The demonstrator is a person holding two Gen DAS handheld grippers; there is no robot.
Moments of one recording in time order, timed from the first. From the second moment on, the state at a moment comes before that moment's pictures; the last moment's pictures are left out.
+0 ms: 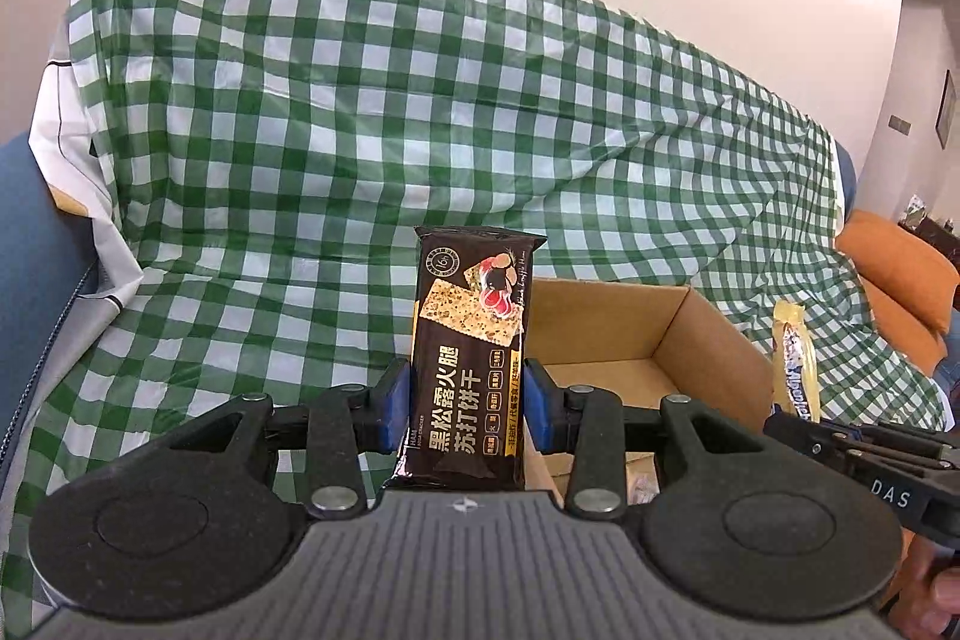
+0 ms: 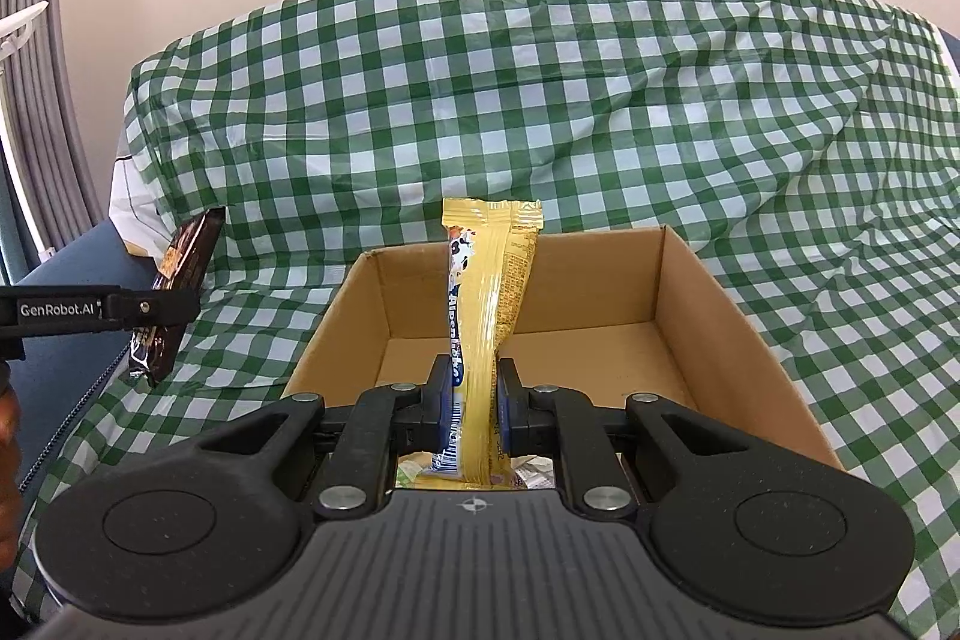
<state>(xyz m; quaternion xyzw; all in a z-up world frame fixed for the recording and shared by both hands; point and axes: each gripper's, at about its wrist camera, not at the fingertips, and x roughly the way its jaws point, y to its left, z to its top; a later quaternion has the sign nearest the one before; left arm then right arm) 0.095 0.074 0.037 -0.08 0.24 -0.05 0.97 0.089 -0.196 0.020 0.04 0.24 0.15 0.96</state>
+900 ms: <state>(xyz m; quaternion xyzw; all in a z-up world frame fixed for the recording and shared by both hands) 0.085 0.010 0.034 -0.03 0.18 -0.14 0.97 0.085 -0.197 0.023 0.05 0.22 0.11 0.97</state>
